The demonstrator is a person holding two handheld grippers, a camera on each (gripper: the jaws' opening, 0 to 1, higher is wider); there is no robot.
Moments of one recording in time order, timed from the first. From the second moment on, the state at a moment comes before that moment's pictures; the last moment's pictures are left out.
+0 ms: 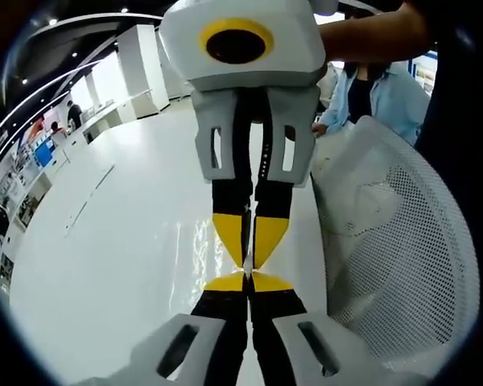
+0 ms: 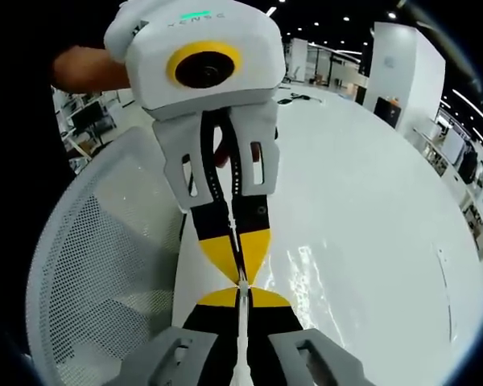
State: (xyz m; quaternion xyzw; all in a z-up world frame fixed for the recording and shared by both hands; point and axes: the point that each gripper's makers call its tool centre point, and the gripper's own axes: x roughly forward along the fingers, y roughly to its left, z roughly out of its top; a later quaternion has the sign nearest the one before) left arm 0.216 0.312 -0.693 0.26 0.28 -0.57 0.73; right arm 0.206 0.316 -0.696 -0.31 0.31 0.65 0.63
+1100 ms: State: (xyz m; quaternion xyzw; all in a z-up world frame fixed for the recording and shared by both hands) left arm 0.216 0.311 -0.696 0.24 0.28 -0.58 0.73; right arm 0.204 0.310 -0.704 -0.32 0.31 0.65 0.61
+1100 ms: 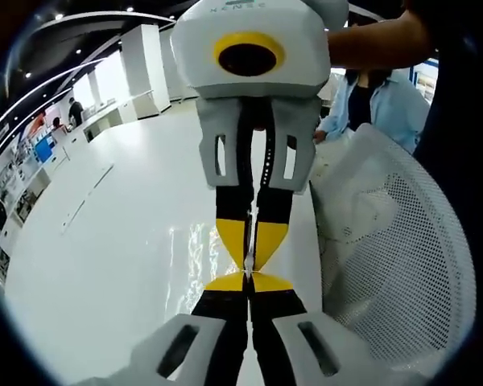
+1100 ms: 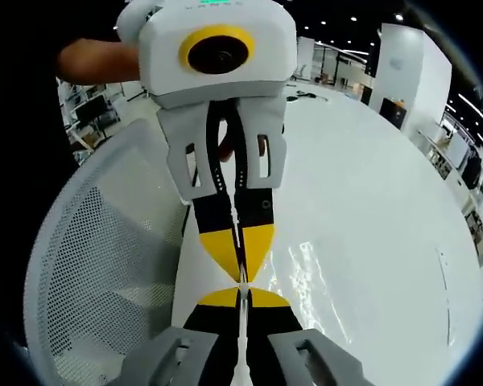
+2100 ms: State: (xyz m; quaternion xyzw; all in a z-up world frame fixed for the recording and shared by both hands) left arm 0.216 0.309 -0.701 0.24 0.31 -0.57 0.72; right arm 0.204 0.309 -0.711 -0.33 0.34 0.63 0.61
